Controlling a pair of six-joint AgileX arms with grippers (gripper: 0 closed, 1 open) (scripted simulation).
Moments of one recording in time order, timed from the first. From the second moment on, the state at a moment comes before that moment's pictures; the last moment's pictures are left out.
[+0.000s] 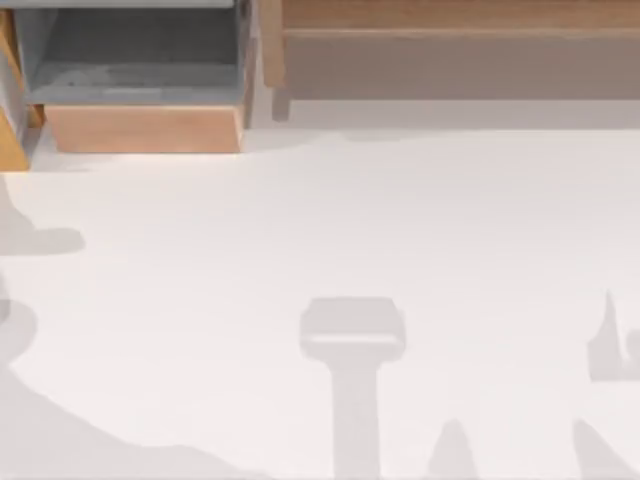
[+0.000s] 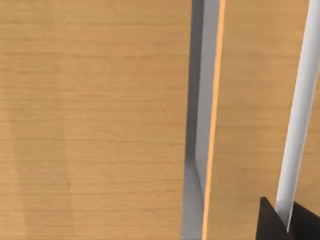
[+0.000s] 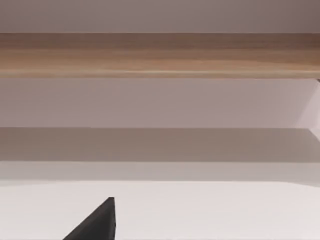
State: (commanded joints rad) left arm 0.47 2.22 0.94 1.25 0.51 1.58; right arm 0.00 0.00 0.00 0.00 0.00 0.00
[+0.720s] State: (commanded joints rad) left arm 0.56 2.12 0.70 1.38 0.60 1.59; right arm 0.00 0.00 0.00 0.00 0.00 0.00
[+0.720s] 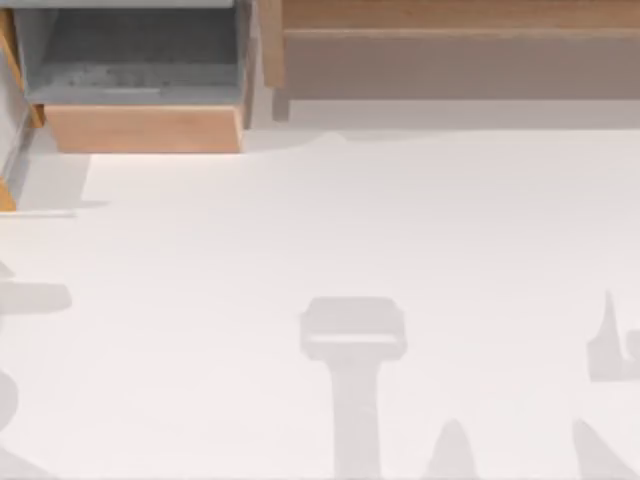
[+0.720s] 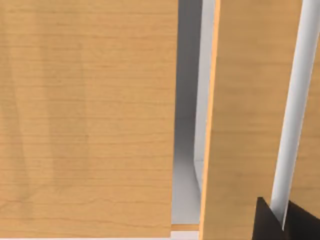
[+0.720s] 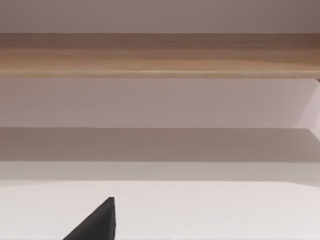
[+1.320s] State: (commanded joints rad) left arm 0.67 2.04 0.49 1.50 0.71 1.59; right arm 0.00 0.00 0.00 0.00 0.00 0.00
